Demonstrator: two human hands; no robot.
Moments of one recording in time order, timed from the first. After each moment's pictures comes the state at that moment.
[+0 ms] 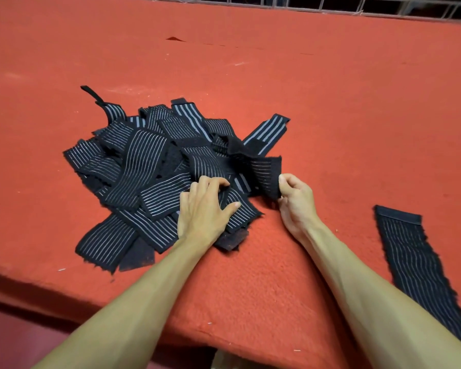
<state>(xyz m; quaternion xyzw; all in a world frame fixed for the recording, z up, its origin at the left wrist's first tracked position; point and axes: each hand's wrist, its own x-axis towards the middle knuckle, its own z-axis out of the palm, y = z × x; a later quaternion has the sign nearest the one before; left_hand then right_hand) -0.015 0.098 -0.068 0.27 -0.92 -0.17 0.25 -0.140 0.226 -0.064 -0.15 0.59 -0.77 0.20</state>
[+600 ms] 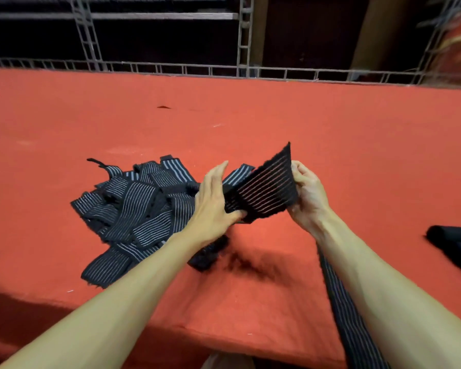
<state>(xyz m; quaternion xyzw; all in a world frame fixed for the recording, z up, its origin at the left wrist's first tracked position) -0.009 0.171 0.055 0.08 -0.91 -0.30 0.29 -0.119 0.328 0.089 -0.23 0.51 -0.81 0.17</state>
